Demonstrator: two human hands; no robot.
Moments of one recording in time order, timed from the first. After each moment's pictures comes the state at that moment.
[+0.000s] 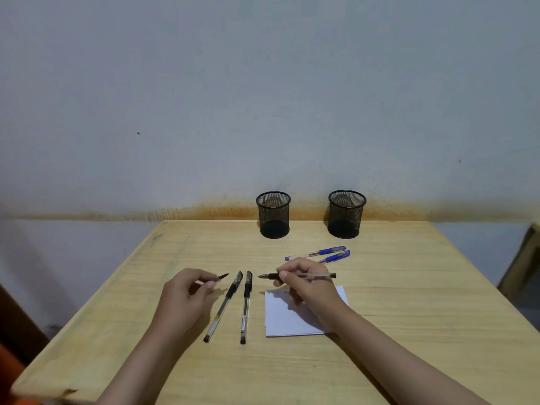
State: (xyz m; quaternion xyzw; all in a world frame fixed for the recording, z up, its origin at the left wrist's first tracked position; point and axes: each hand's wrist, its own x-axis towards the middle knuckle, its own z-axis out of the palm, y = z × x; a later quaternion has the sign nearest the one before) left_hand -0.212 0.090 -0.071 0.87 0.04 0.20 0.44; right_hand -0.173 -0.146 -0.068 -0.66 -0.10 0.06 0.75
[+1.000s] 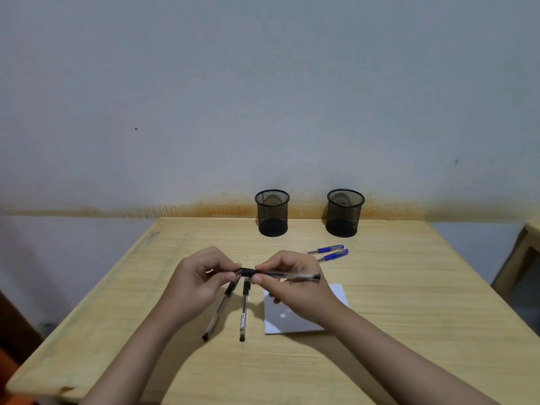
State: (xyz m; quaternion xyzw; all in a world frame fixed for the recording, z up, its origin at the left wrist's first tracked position) left_hand -0.214 0.072 -0.027 0.83 -0.18 0.19 0.49; right_hand -0.198 -0.130 -0.033 -0.70 -0.26 -0.01 0.67
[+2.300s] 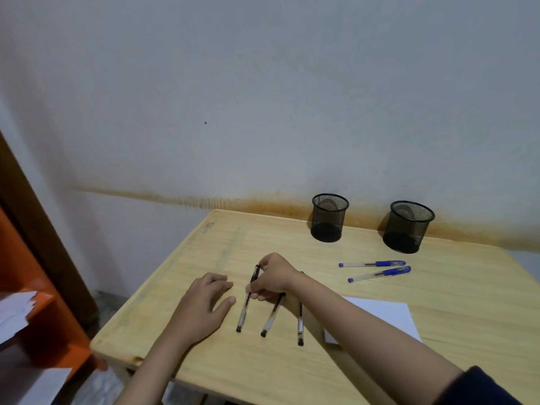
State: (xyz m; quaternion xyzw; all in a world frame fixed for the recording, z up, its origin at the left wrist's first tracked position) left_hand -0.222 0.183 -0.119 0.95 -0.01 0.17 0.28; right_hand -0.131 0.014 -0.052 -0.81 -0.13 0.32 0.47
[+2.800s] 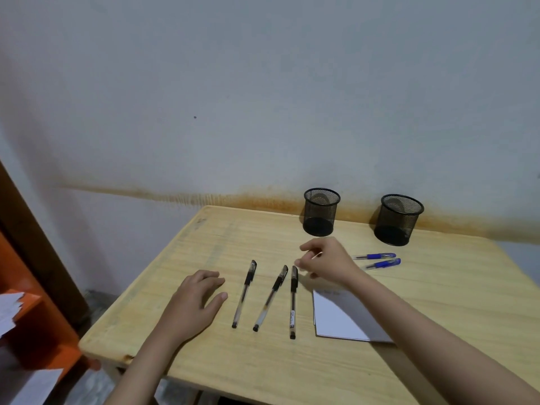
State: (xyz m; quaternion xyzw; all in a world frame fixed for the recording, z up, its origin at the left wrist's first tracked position) left_hand -0.223 0.184 -0.121 0.94 -0.01 0.17 0.29; right_hand -0.119 -0.087 -0.047 -0.86 -0.11 0.09 0.48
